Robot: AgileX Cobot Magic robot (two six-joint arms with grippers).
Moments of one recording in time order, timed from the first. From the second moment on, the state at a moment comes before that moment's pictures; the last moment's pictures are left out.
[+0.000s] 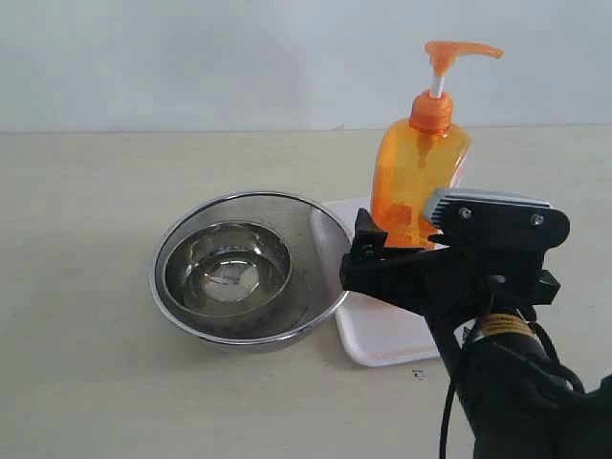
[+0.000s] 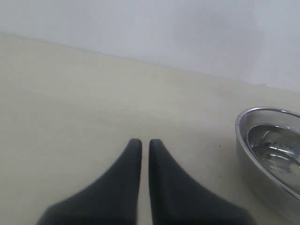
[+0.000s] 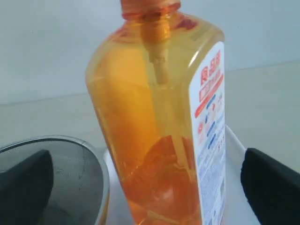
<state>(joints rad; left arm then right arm) 0.04 0.00 0.00 -0.02 0.31 -0.16 1.08 1.72 -0.44 1.03 -1.21 -0.12</state>
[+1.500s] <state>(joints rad) 0.04 0.00 0.00 -0.02 0.31 -0.16 0.94 1.84 -0.58 0.97 -1.21 -0.15</state>
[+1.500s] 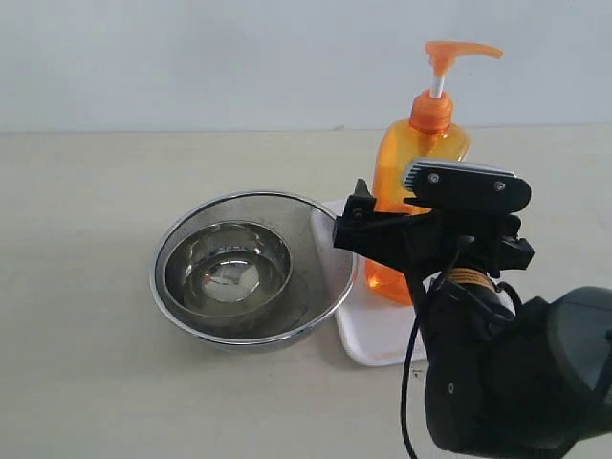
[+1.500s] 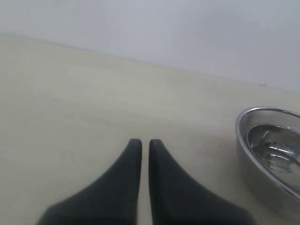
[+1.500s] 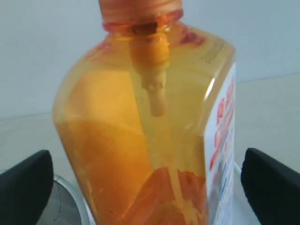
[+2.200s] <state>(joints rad) 0.04 0.00 0.00 -0.02 0.31 -0.16 0.85 1.91 -0.64 0.90 -1.21 -0.16</state>
